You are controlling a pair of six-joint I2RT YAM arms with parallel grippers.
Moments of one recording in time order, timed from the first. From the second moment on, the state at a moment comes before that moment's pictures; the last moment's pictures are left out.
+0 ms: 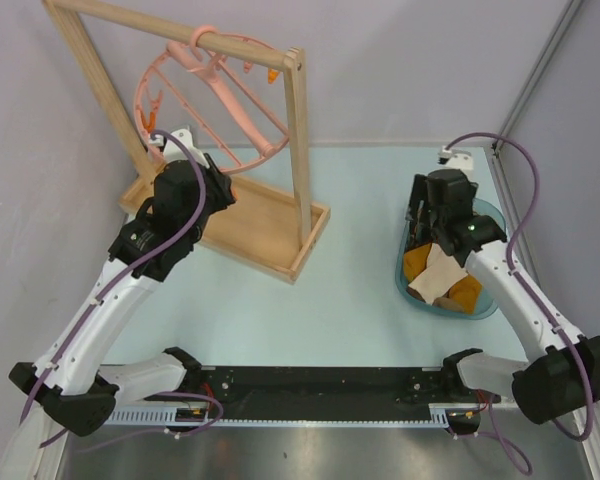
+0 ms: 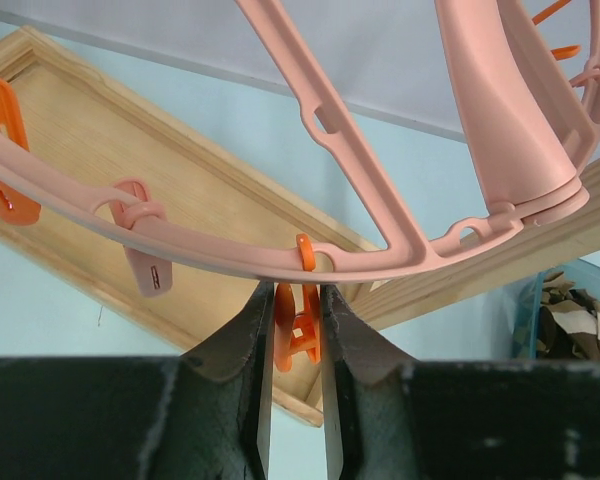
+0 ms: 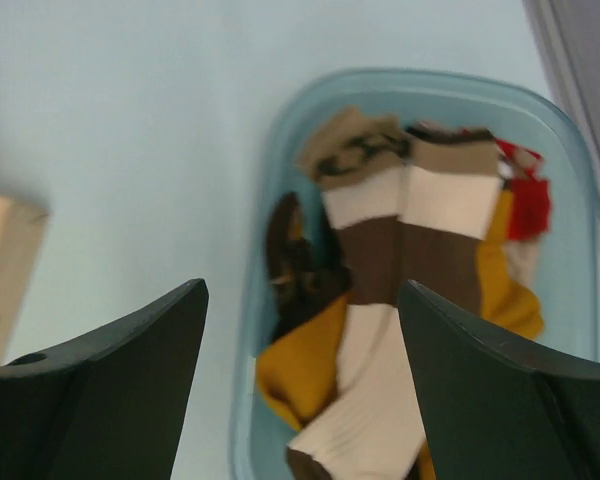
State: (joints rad) left arm -0.57 1.10 1.38 -0.61 -0.49 -0.49; right arm 0.37 1.19 1.11 -0.49 0.46 0.29
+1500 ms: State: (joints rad) left arm -0.57 1.10 1.38 -0.59 -0.41 -0.49; right arm -0.08 1.51 1.06 -0.32 0.33 0.31
